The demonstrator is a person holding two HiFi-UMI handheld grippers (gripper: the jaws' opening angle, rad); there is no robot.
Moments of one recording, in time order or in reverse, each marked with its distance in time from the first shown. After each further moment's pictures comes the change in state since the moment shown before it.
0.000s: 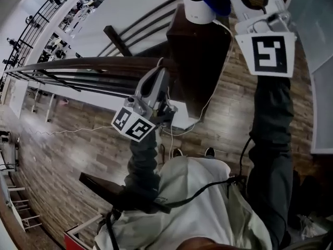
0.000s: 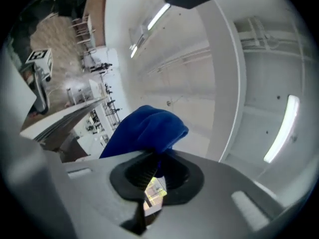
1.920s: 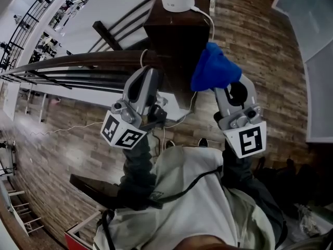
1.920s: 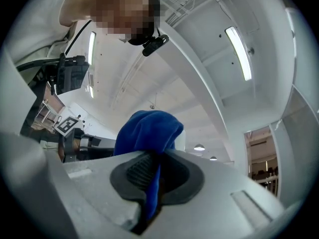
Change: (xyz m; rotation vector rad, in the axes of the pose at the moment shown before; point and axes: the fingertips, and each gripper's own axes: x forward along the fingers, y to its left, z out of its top) left arm 0.001 -0.048 0.001 0.034 -0.068 -0.048; right arm -0.179 0.138 -0.020 0.820 -0.080 0.040
